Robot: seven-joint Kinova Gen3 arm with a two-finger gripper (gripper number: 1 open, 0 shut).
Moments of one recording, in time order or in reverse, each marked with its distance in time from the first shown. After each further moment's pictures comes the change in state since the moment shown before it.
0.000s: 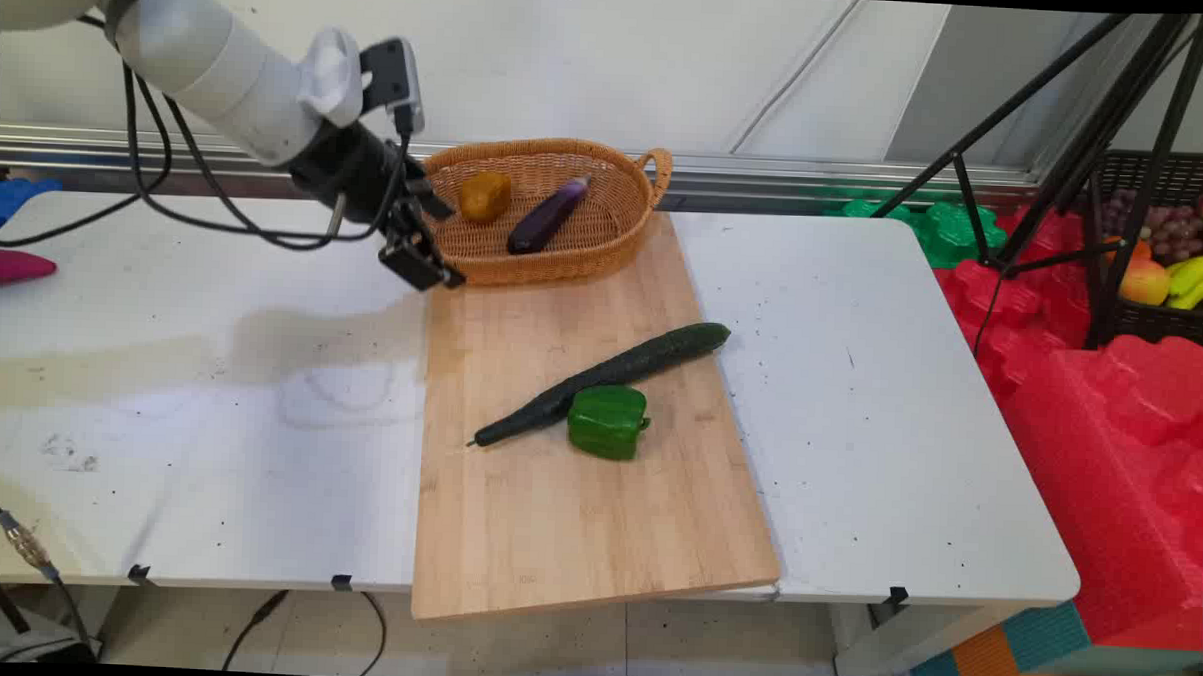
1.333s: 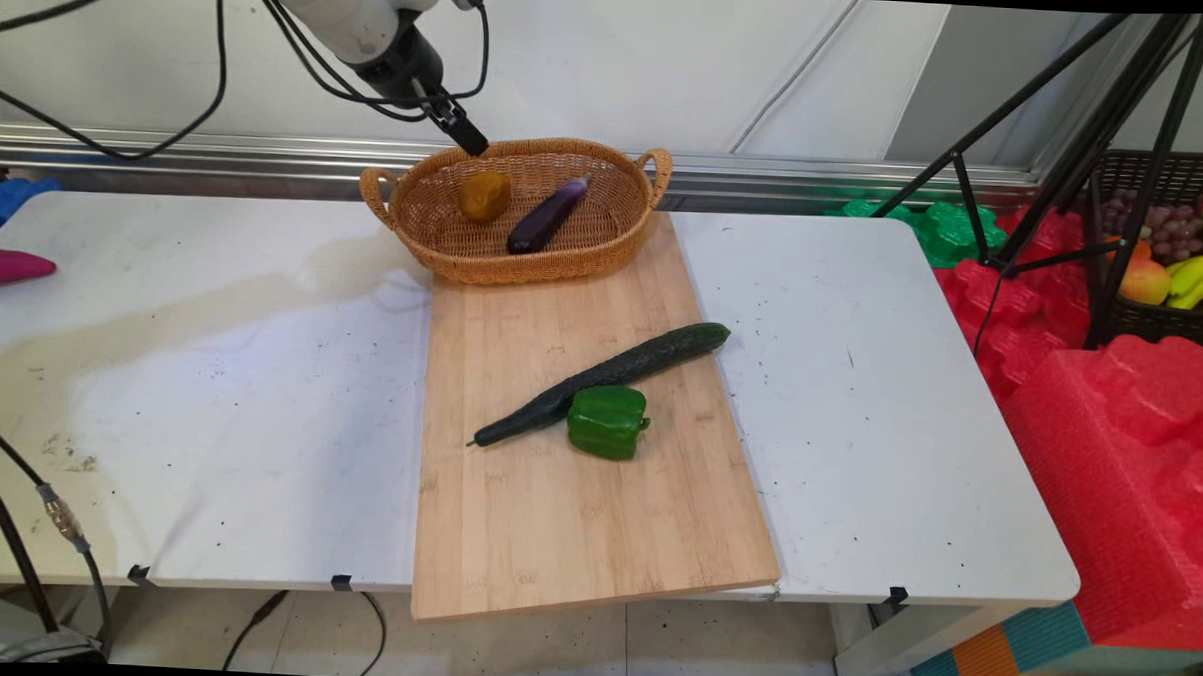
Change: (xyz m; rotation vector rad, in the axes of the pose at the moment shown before) arm 0.045 -0.130 0.053 0.314 -0.058 -0.350
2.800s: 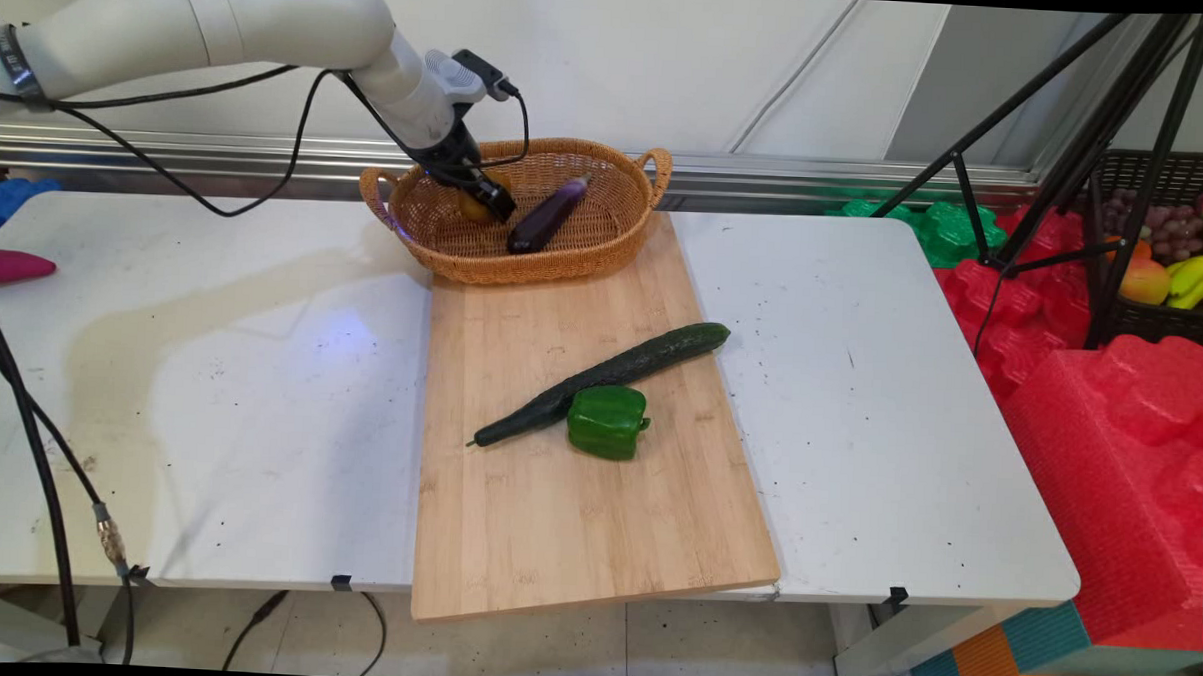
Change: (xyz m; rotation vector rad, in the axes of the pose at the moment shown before) arm -0.018 0.003 0.144 -0.065 -0.133 -0.209
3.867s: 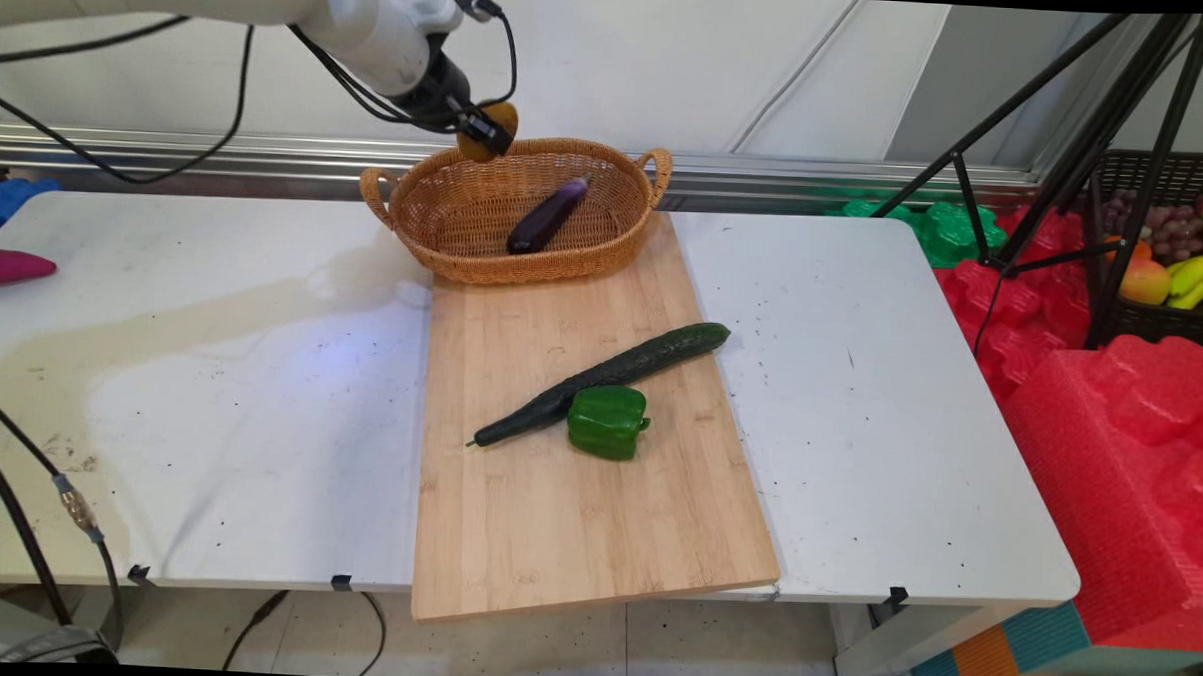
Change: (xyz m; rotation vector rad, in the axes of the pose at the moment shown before) arm -0.005 0.027 -0.110 0.069 0.219 0.002
